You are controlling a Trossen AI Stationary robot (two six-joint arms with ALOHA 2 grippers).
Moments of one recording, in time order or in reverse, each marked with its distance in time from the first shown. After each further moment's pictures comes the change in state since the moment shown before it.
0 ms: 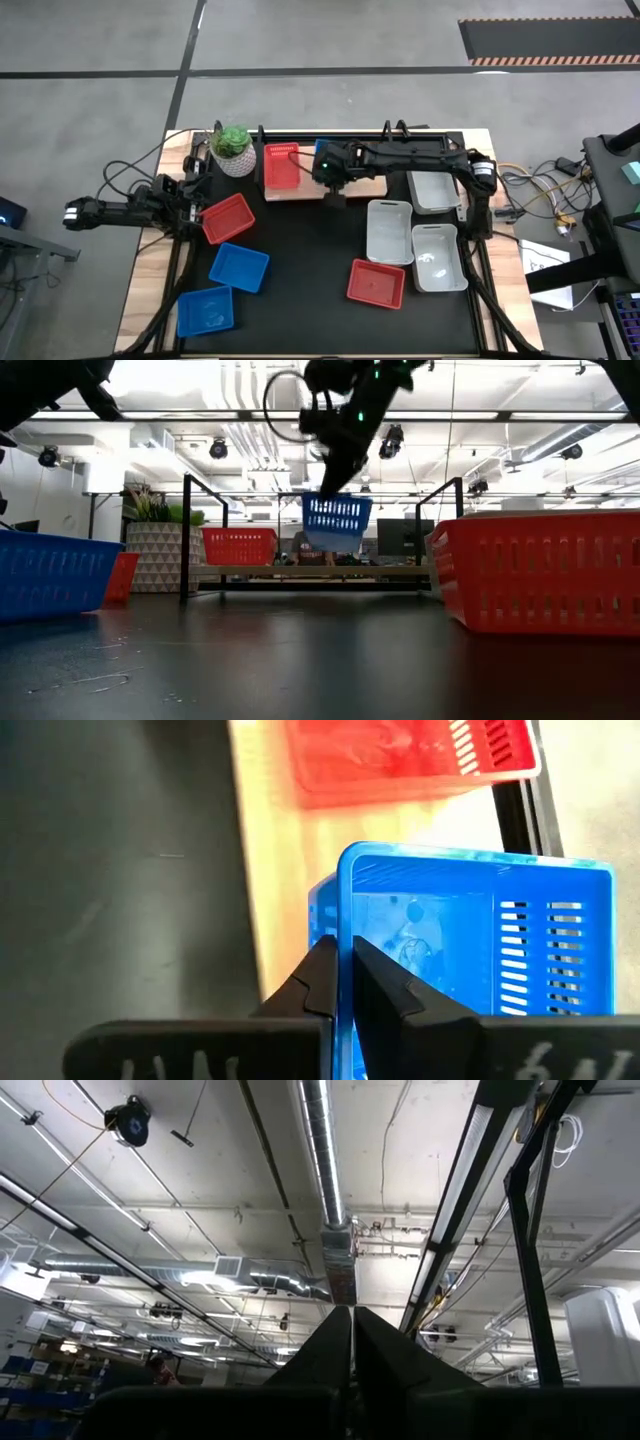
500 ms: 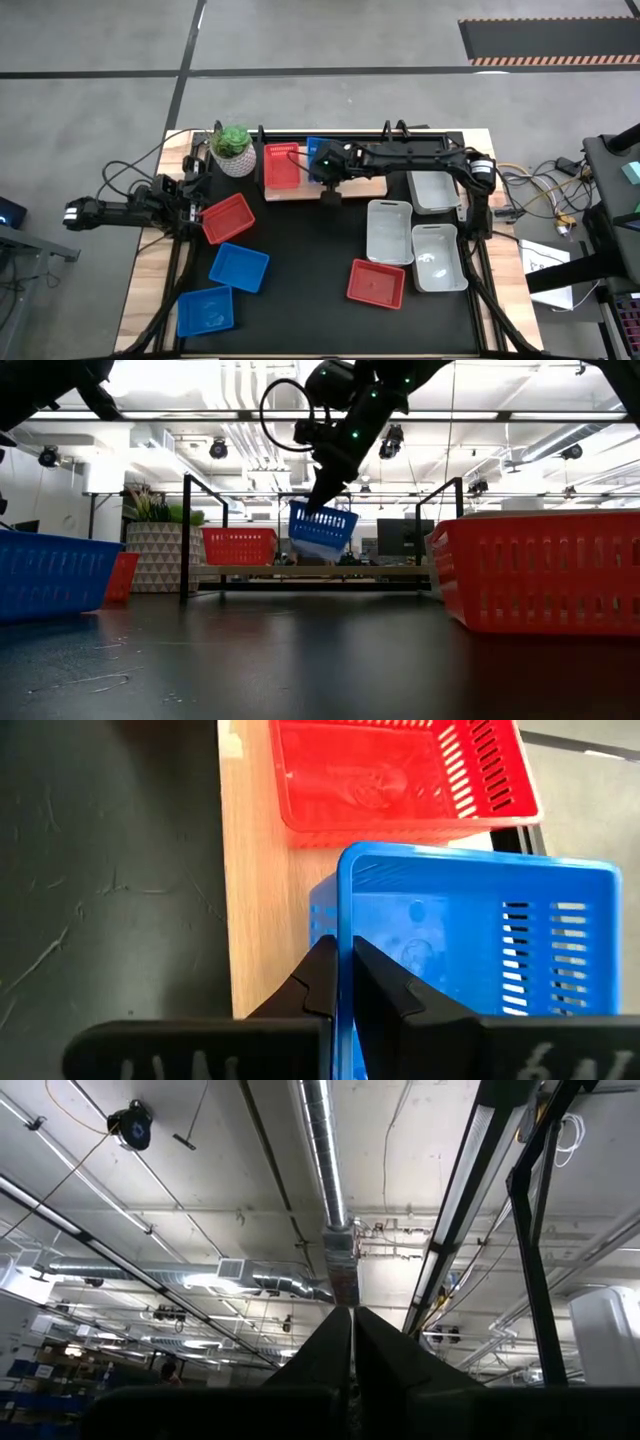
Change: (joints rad) left arm 0.000 -0.005 0.001 0.001 -0.004 0.014; right arm -0.023 0.010 -0.090 0.208 -0.041 -0.079
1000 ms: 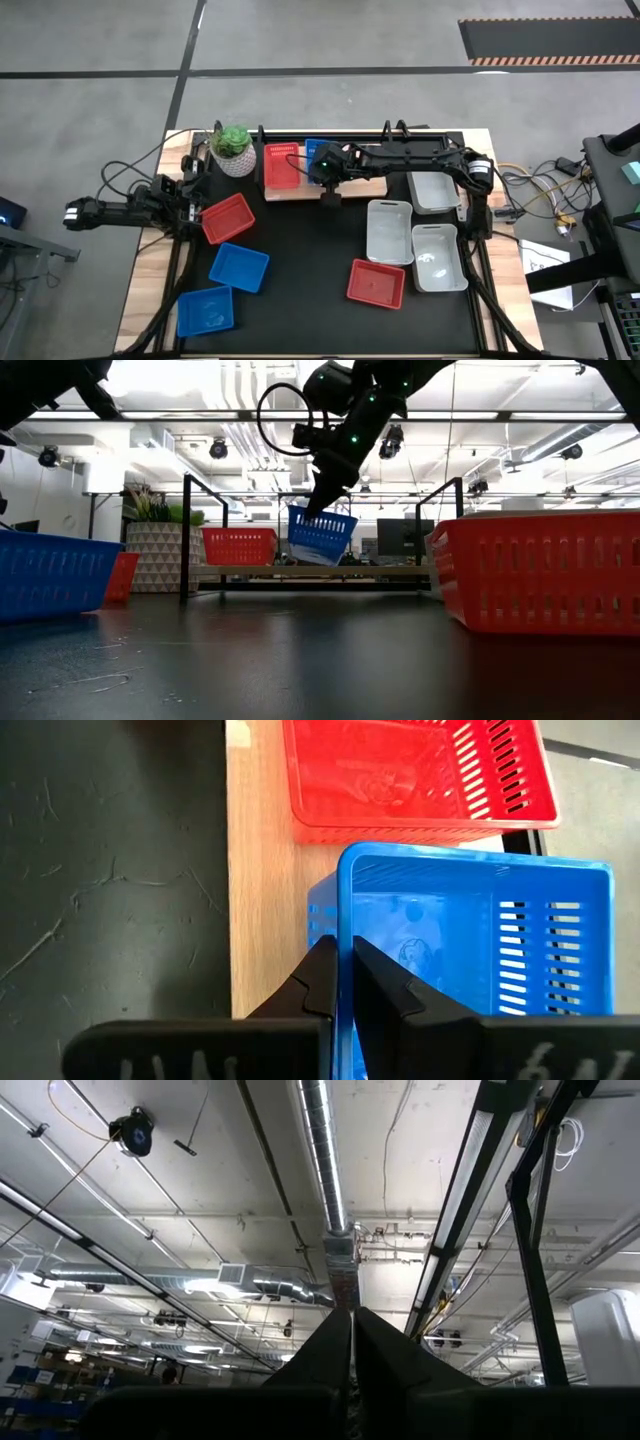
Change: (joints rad) left arm 0.000 -0.003 0.000 0.009 0.000 0.005; right arm 0.001 0.011 -0.002 0.002 -0.003 -0.033
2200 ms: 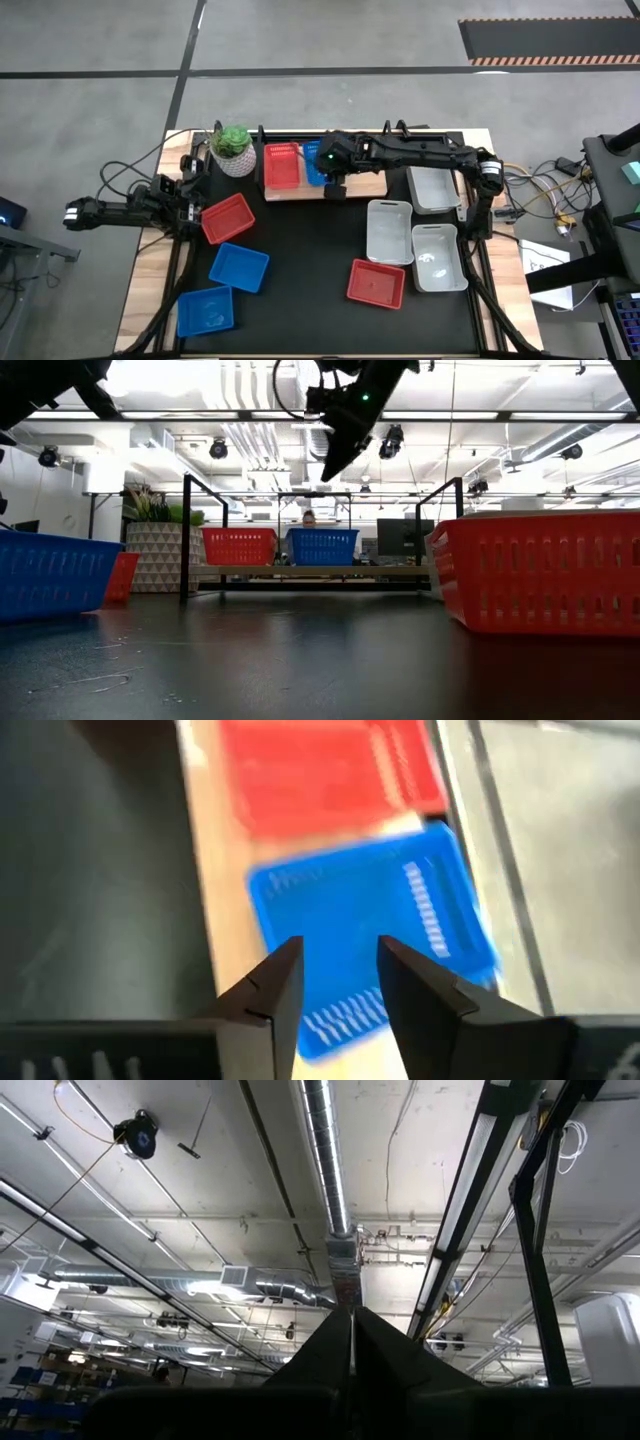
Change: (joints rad) left arm 0.000 0.002 0.000 0.009 -0.007 0.001; right arm 0.014 -0.074 0.141 -0.255 0.117 0.109
